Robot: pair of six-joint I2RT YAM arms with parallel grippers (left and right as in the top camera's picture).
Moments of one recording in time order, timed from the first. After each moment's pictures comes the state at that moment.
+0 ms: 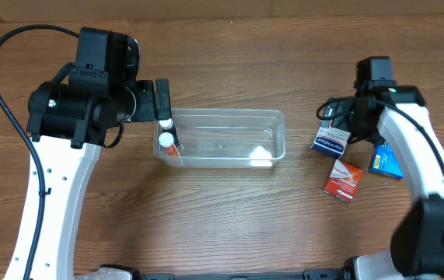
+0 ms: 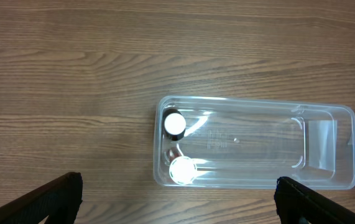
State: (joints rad) left arm -0.20 1.47 1.75 -1.29 -0.02 -0.26; right arm -0.01 1.70 1.28 -0.94 0.05 0.35
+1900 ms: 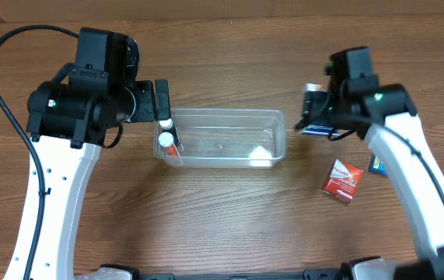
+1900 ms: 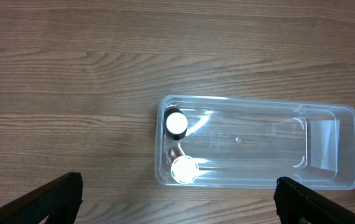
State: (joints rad) left arm -0.20 1.47 1.75 -1.29 -0.02 -0.26; right arm 0.25 1.50 1.40 -1.01 0.02 0.29
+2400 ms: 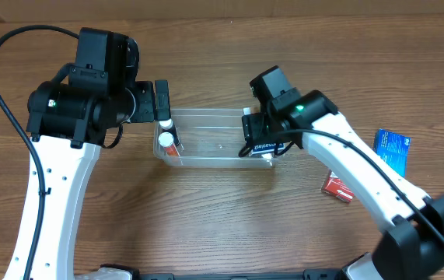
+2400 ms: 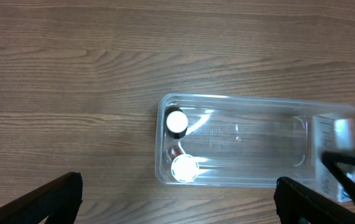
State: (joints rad) left arm -0.20 1.47 1.75 -1.30 -0.02 -0.26; right arm 0.53 1.70 1.41 -0.96 0.01 0.36
